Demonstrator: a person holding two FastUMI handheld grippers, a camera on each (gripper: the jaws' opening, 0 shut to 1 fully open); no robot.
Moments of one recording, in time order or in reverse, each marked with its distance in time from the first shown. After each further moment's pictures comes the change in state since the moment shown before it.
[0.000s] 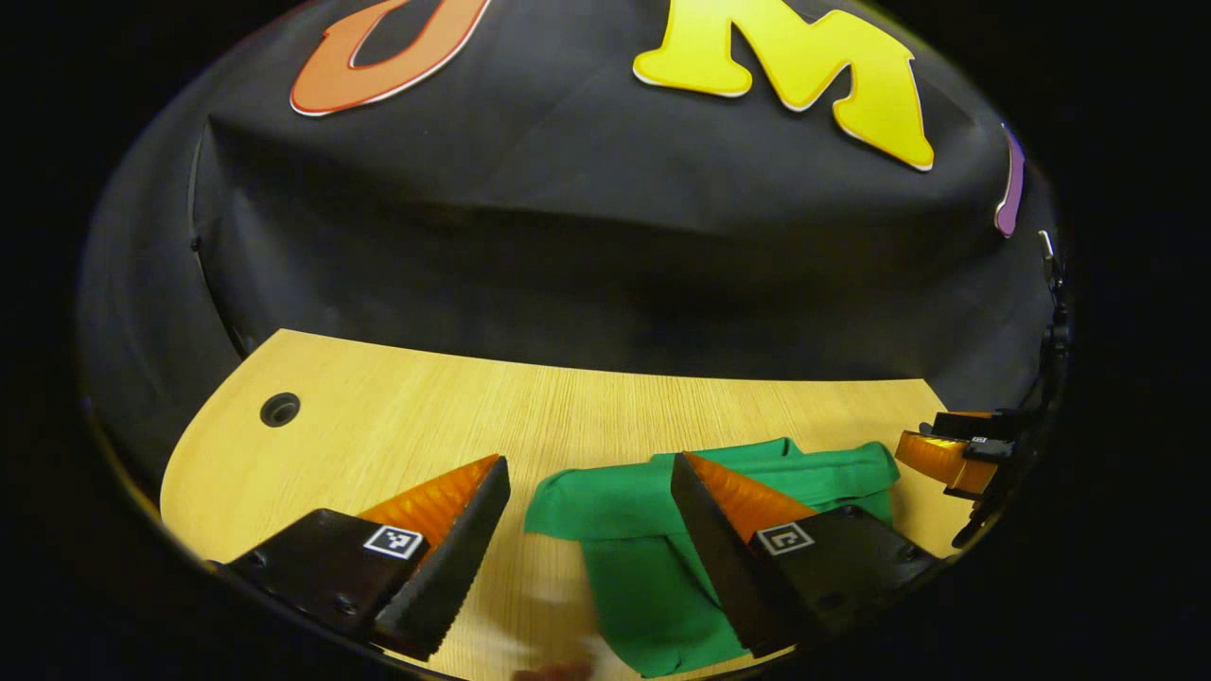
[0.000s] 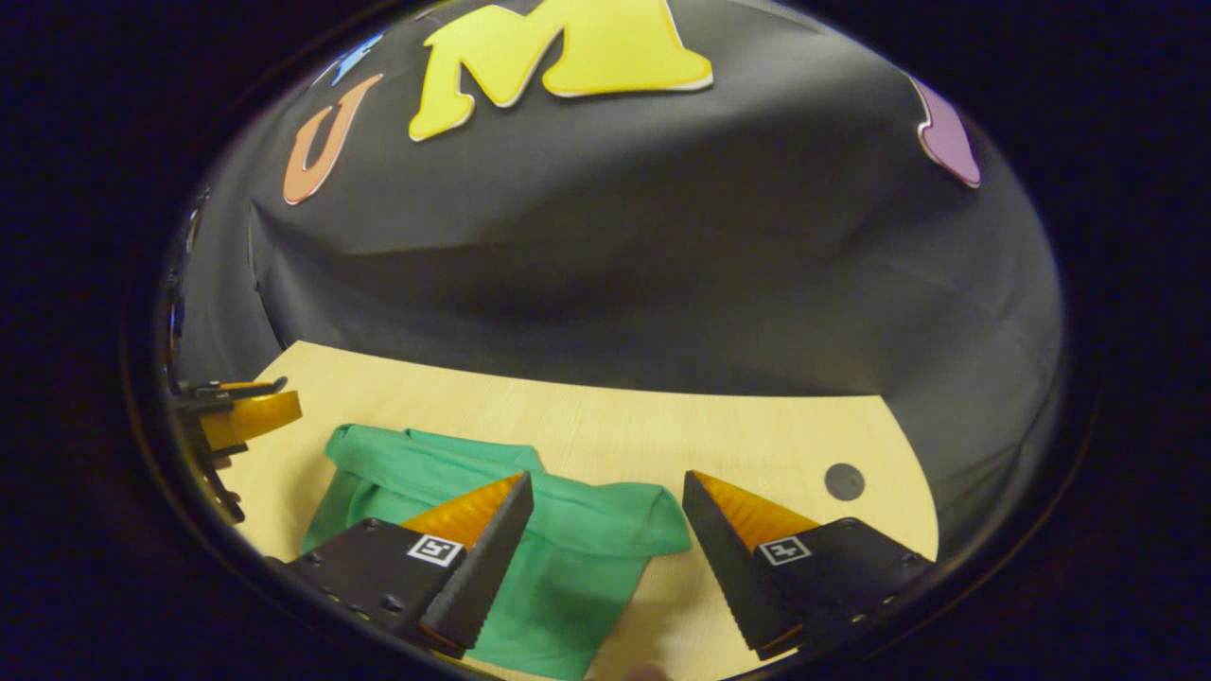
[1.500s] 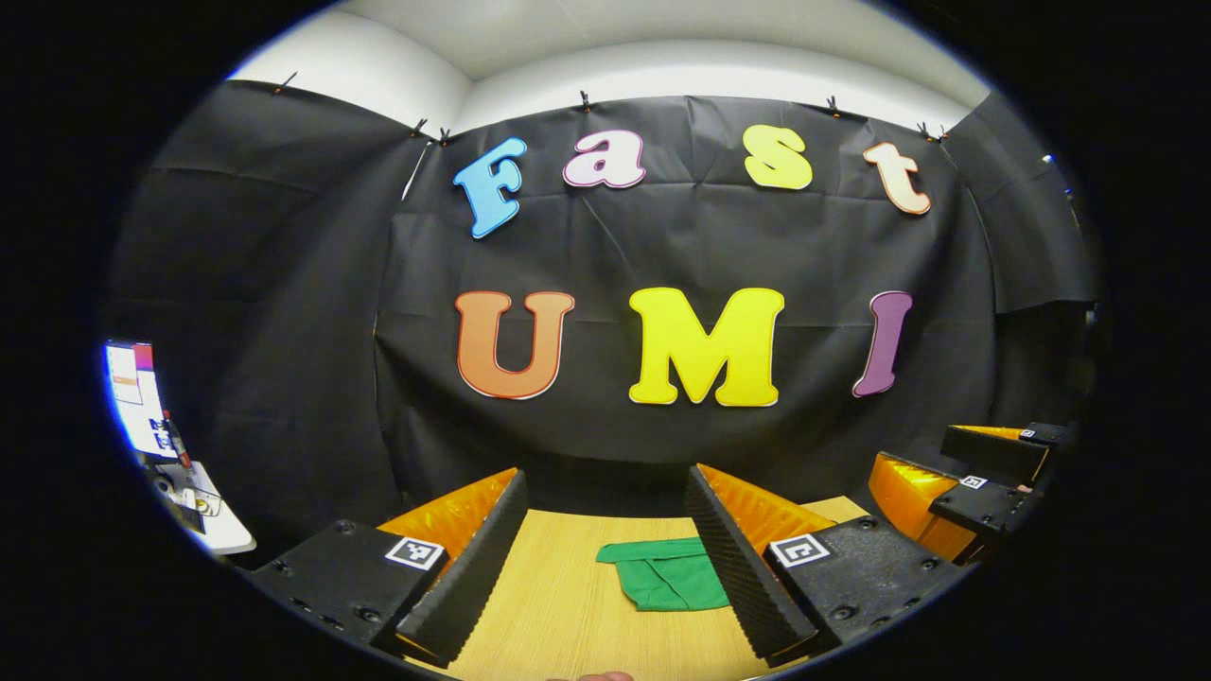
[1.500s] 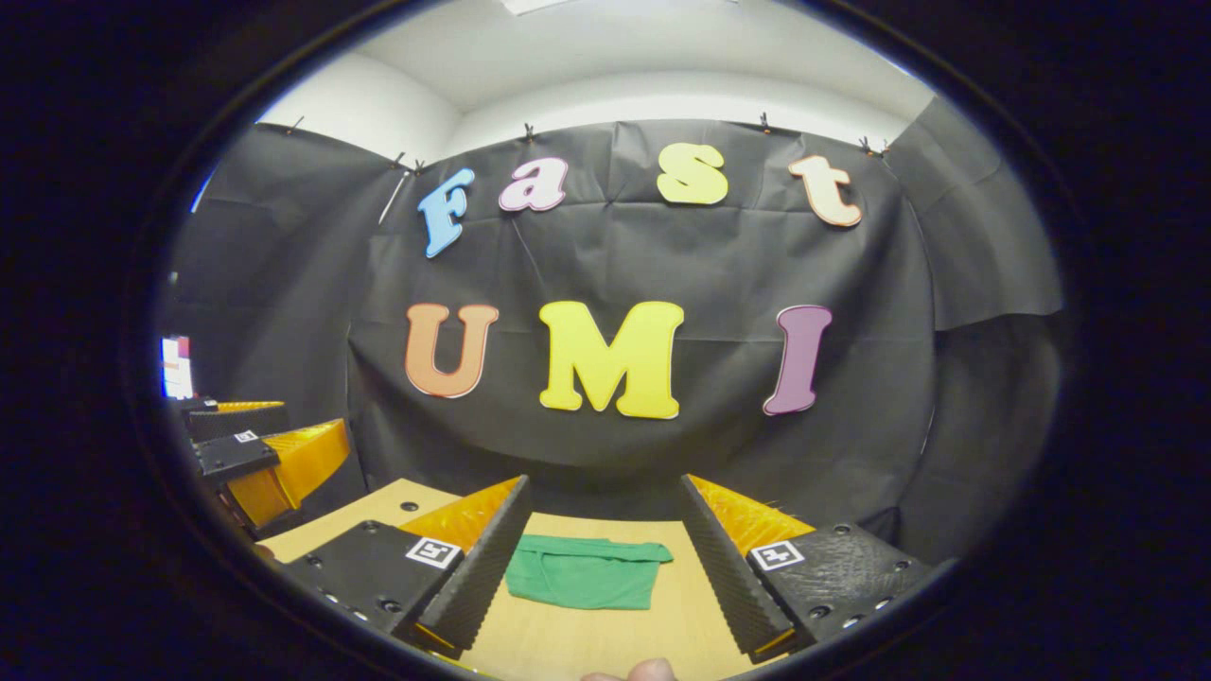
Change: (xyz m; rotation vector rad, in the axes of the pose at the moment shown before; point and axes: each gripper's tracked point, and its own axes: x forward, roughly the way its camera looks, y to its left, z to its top) left arm -0.459 -0.039 0.092 0.035 -0.571 0.088; right arm -0.486 0.113 0.052 0.021 -0.582 -0.036
